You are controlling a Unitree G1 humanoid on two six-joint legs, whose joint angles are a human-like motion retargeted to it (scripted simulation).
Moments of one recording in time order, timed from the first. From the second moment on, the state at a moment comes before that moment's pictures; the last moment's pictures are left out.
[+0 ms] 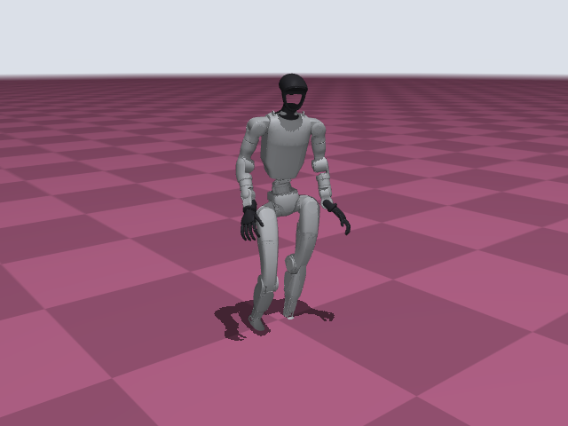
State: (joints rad) left arm -0.08 0.24 -0.22 1.10 0.21 -0.02 0.65; right arm -0.04 -0.26 0.34 0.80 -0.33 -0.07 -0.50; waist -0.08 -0.20 0.23; left_leg 0.08 -0.25 0.18 0.02 -0.27 0.07; right_leg -0.32 -0.23 0.01 0.90 -0.67 0.10
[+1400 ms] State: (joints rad) left arm -0.18 0.23 -0.51 0.95 0.40 -0.09 0.53; right arm -0.20 -0.23 0.50 0.95 -0.36 -0.12 -0.36; waist -0.11 -0.23 0.10; left_leg -0.04 -0.23 0.44 -0.04 -0.24 0.01; right_leg -0.39 -0.32 -0.12 0.92 -0.76 0.09
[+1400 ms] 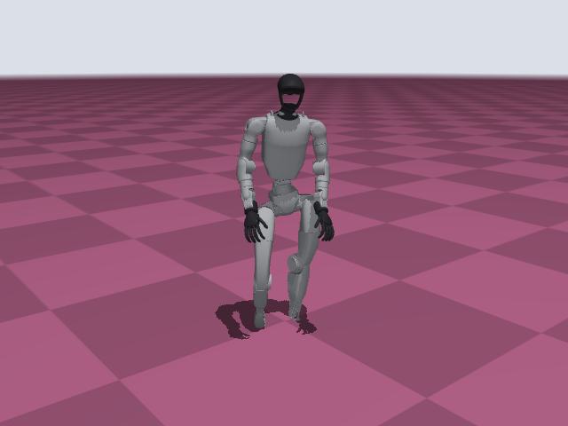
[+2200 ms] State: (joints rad) left arm -0.20 0.21 -0.40 0.93 0.26 -0.08 0.41; right arm -0.13 -0.33 0.40 1.03 -0.29 -0.07 -0.34; waist 0.01 0.03 0.20; left_leg -0.31 0.30 0.27 0.86 -0.74 0.02; right_leg -0.23 0.01 -0.06 0.67 -0.63 0.08
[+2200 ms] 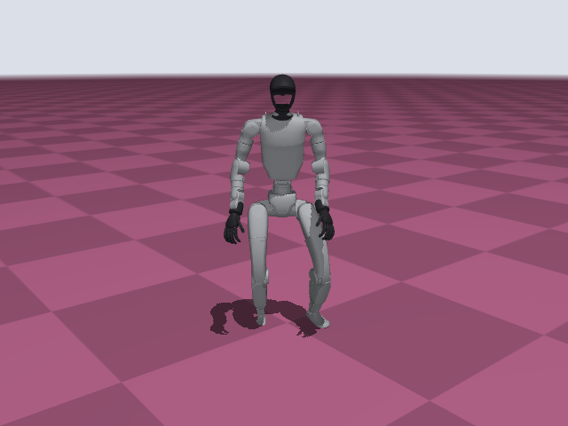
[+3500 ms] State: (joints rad) left arm 0.12 0.31 0.08 -0.14 -0.09 -0.24 0.55; right arm -0.07 -0.49 0.25 0.12 -0.33 -0.18 -0.49; waist 0.08 -0.17 0.27; left_leg 0.03 -0.15 0.10 0.62 -0.67 0.08; right_leg -0.10 -0.04 0.01 0.94 -0.80 -0.06
